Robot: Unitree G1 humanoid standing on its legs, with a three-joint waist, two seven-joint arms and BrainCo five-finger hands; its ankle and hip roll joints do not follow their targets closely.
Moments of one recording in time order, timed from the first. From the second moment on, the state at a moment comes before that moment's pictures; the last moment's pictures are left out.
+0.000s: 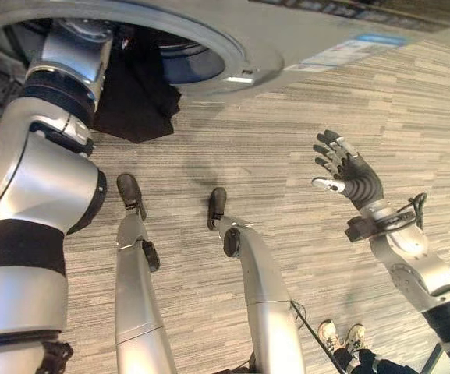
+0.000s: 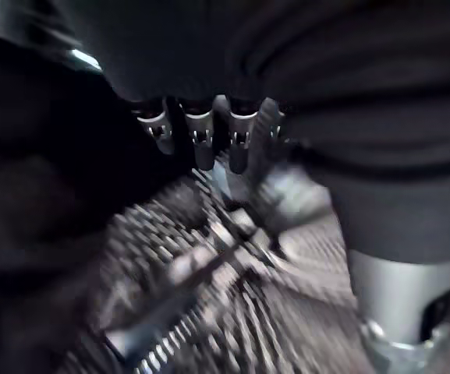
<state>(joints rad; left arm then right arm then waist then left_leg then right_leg) -1.74 0.54 -0.79 1.23 -0.30 0.01 0.24 -0.22 -0.84 0.24 -0.09 0.74 -0.16 0.00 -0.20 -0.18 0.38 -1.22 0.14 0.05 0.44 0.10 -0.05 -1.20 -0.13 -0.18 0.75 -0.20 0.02</state>
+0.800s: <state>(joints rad) -0.84 0.82 -0.43 0.15 -0.21 -0.07 0.29 -0.07 -0.73 0.24 0.05 0.63 -0.10 0.07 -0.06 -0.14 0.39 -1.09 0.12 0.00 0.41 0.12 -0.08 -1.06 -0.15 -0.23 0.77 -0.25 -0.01</state>
